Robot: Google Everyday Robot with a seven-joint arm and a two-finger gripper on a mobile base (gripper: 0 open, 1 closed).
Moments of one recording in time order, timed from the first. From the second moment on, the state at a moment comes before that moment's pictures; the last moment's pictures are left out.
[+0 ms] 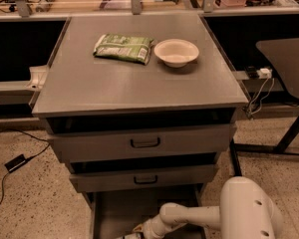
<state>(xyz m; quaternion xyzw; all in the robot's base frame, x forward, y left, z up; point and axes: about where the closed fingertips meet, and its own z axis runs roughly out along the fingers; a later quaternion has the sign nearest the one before) 0.403 0.037 0.114 -0.71 0.61 0.29 0.20</state>
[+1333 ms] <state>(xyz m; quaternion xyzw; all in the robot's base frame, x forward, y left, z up) 0.393 -0.023 0.394 -0.70 0.55 0.16 0.43</state>
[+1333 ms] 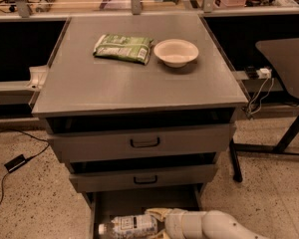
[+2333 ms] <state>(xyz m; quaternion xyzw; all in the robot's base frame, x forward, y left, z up) 0.409 -0.027 0.504 -0.74 0.49 0.09 0.45</state>
